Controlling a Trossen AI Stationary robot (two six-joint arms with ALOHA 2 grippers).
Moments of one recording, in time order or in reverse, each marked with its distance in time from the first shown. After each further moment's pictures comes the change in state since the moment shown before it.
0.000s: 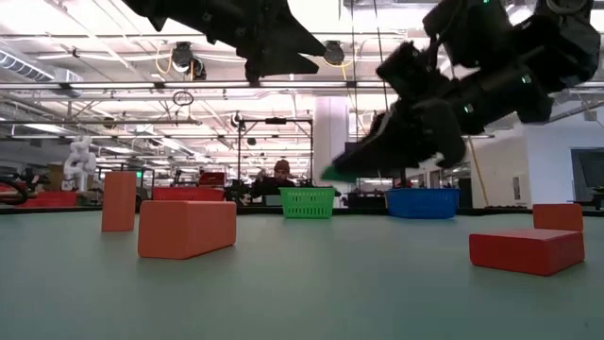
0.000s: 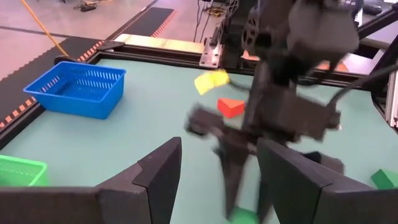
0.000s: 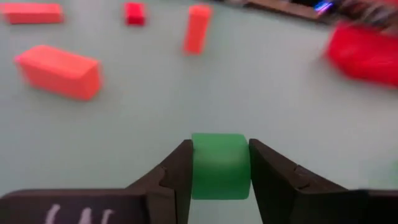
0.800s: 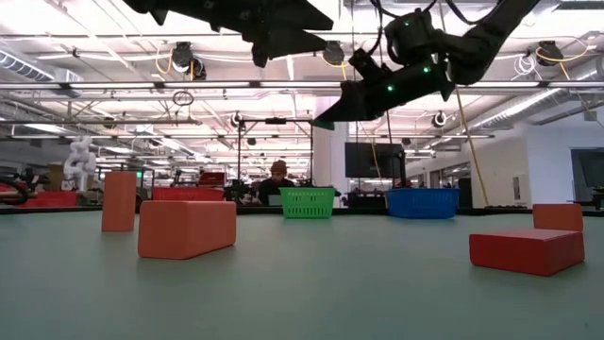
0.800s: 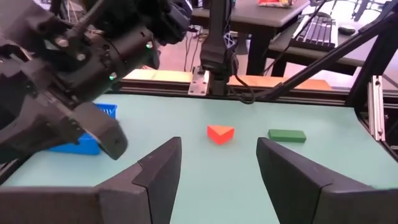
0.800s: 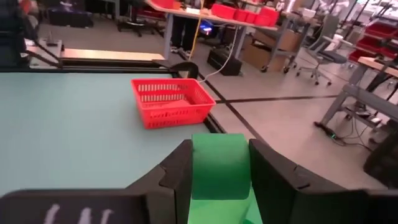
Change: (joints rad) left arm -0.026 0.000 0.000 0.112 0.003 0.072; right arm -0.585 -0.156 0.211 -0.161 -0.201 -0.091
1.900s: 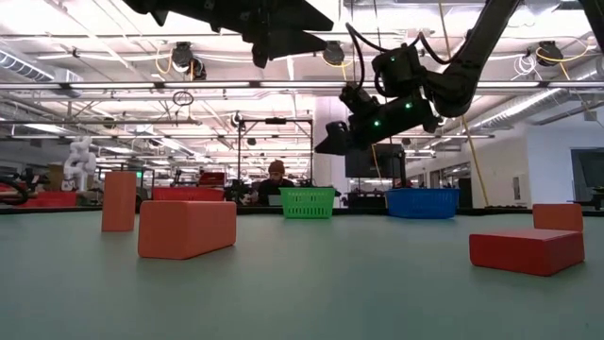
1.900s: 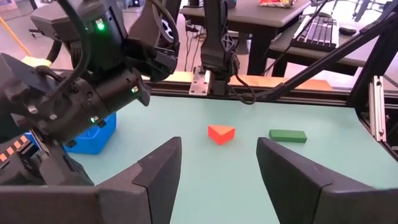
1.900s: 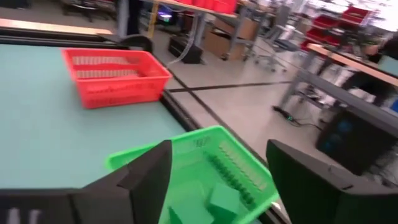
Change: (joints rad) left arm -0.001 0.000 0.000 -0.001 0.002 -0.003; right arm -0.033 0.225 0.003 0.225 0.168 -0.025
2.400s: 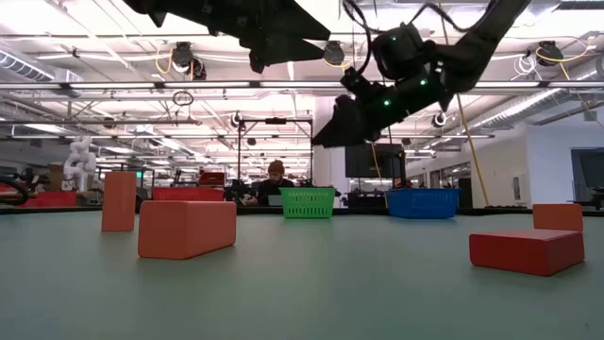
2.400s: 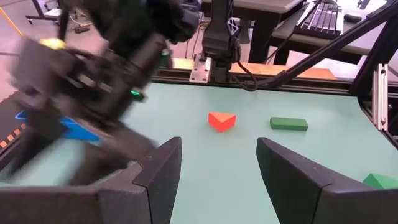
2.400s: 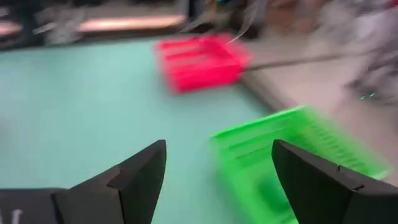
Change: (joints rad) left arm 0.000 0.000 0.000 -0.049 0.000 -0.015; right arm 0.111 -0.150 0.000 -0.345 -0.197 0.188
